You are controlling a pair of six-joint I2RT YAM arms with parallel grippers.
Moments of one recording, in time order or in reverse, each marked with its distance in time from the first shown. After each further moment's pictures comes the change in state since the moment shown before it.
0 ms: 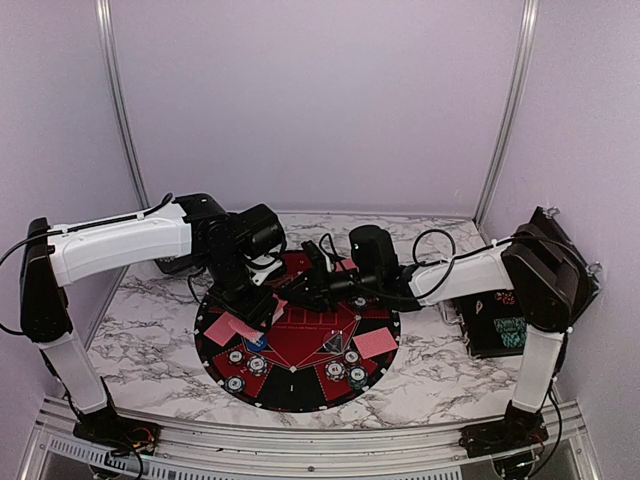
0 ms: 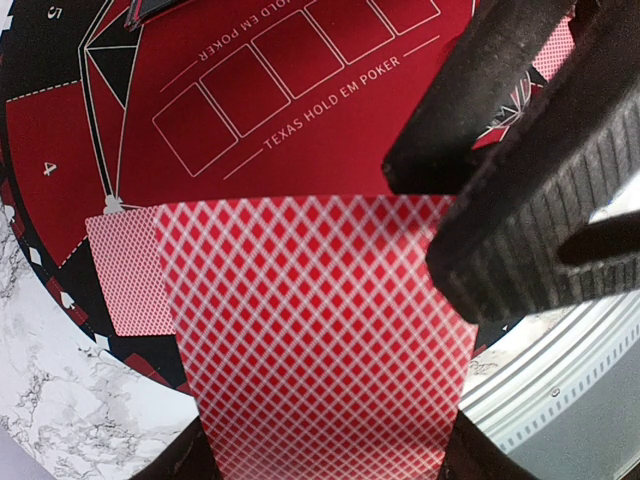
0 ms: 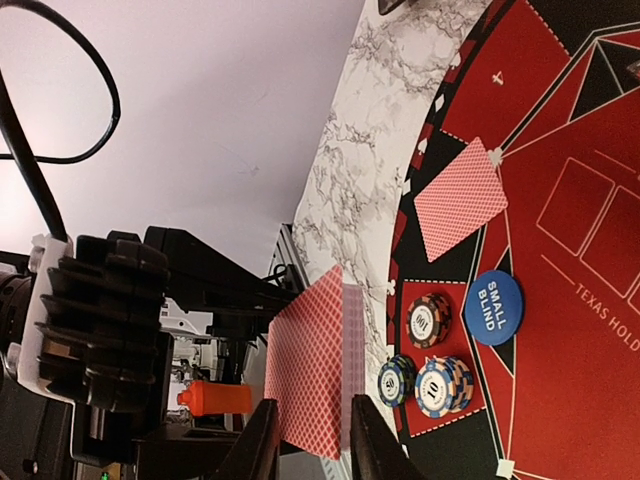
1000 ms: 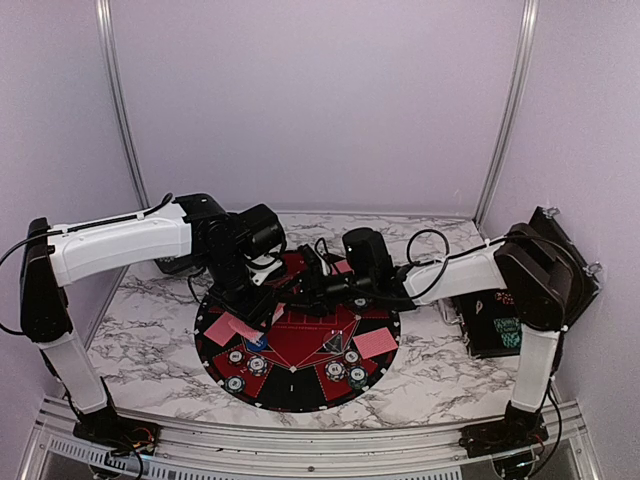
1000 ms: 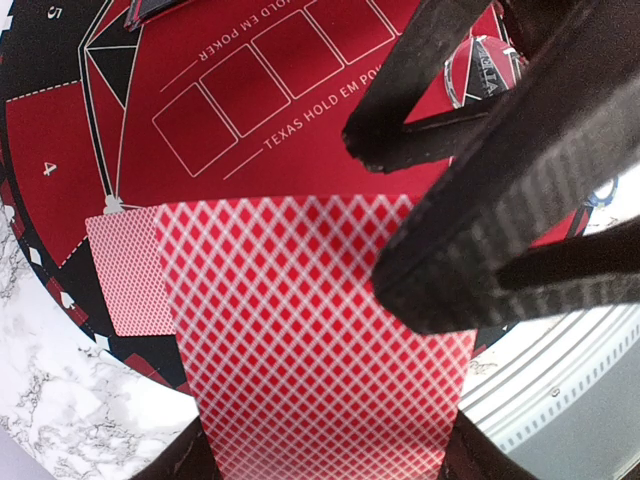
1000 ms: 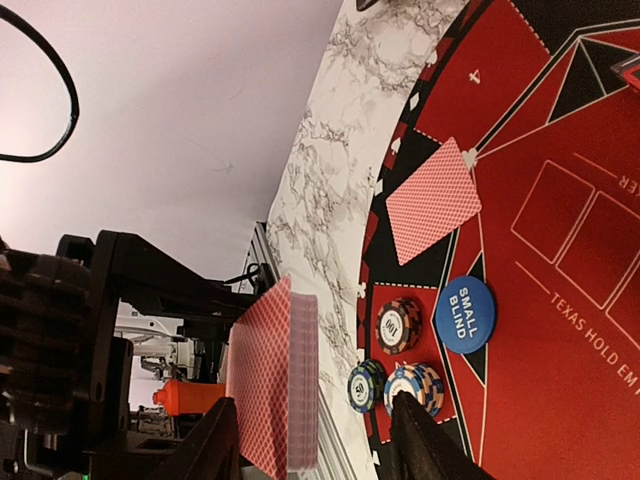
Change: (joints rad) left arm 0.000 0.000 0.000 0.000 0.000 0.000; right arm 0.002 0.042 0.039 -0.063 0.021 -0.075
